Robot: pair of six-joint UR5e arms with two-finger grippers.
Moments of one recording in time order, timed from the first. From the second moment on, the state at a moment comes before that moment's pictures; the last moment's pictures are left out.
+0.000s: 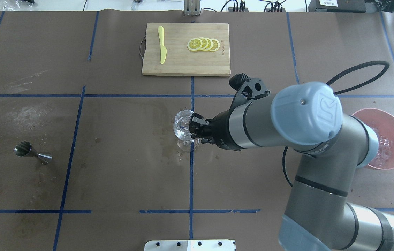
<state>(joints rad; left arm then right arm) -1.37 -1.51 -1.84 -2.02 -2.43 -0.62 0.44 -1.00 2.07 -1.42 1.78 1.74</state>
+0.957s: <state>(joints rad) -1.37 -1.51 -1.84 -2.03 -2.43 -0.62 0.47 -0.89 1.93 -1.43 1.74 1.76</state>
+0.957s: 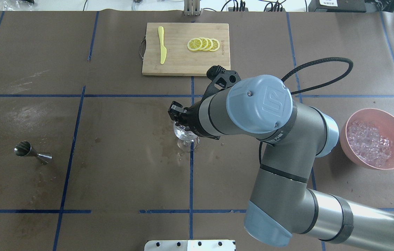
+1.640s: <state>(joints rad) -1.37 -1.49 -1.84 -2.05 -2.40 -0.62 0.54 -0.94 1.95 -1.43 1.81 1.72</state>
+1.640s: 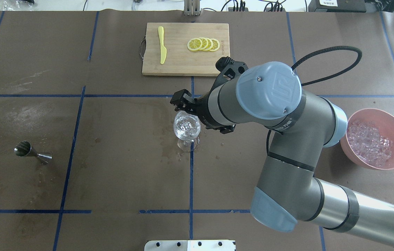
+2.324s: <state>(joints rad) -1.37 -1.39 -1.82 -2.16 -2.21 -0.35 1.02 -1.32 2.00 -1.44 2.22 1.08</state>
